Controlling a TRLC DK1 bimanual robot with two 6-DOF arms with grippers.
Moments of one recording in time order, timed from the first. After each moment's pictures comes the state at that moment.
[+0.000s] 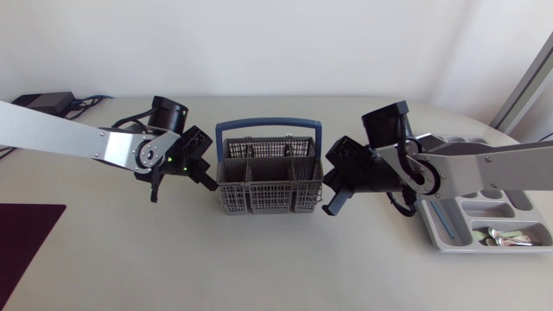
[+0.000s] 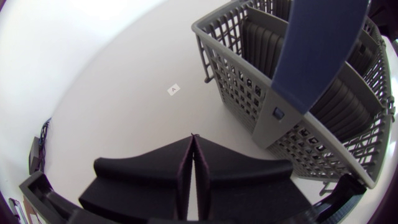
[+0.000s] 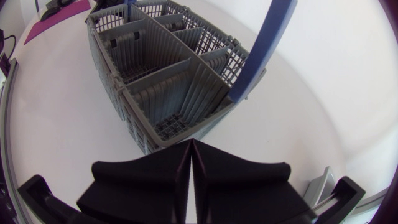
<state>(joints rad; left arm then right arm) -0.29 1.86 1.01 -0.02 -0.01 0.46 0.41 1.61 0.80 0.00 -0.16 -0.49</state>
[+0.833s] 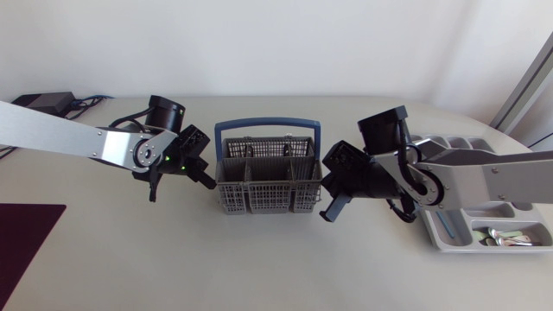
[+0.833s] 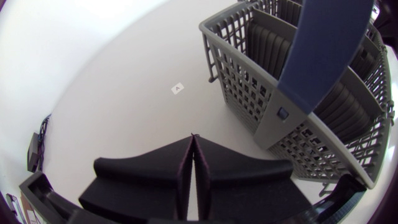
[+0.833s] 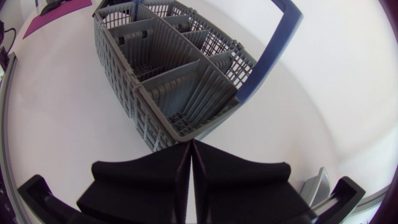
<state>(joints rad) -0.26 1.86 1.01 -0.02 -0.01 0.45 0.46 1.56 0.76 0.01 -0.08 -0.49</state>
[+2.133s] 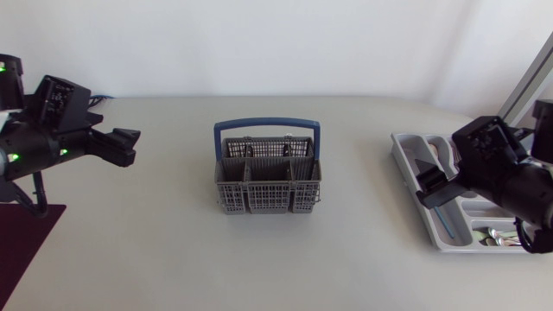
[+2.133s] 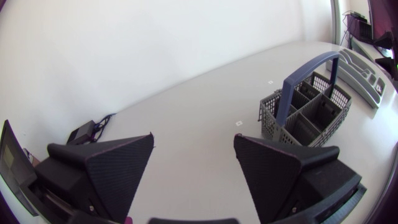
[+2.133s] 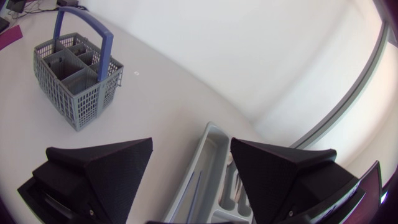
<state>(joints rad) -0.08 1.05 0.76 -0.19 -0.01 0.37 0.15 0.85 0.56 -0.15 0.14 -0.53</state>
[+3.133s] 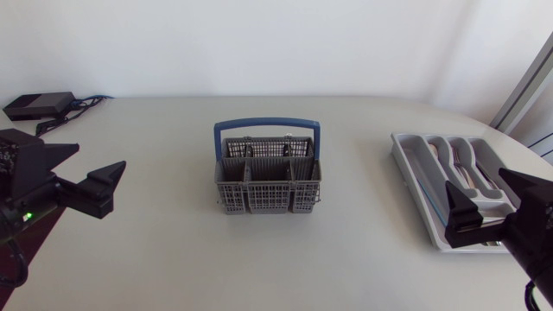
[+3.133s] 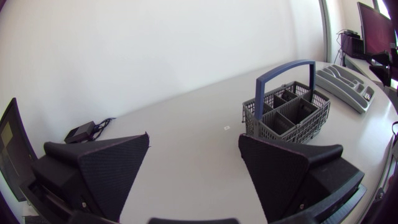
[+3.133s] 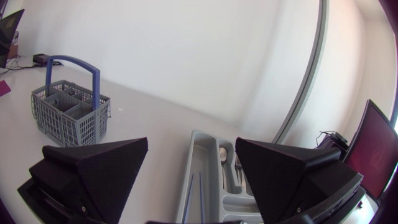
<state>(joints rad) -0.06 0.62 0.49 -0.21 0.06 0.31 0.02 0.27 0.24 -0.13 0.06 -0.30</state>
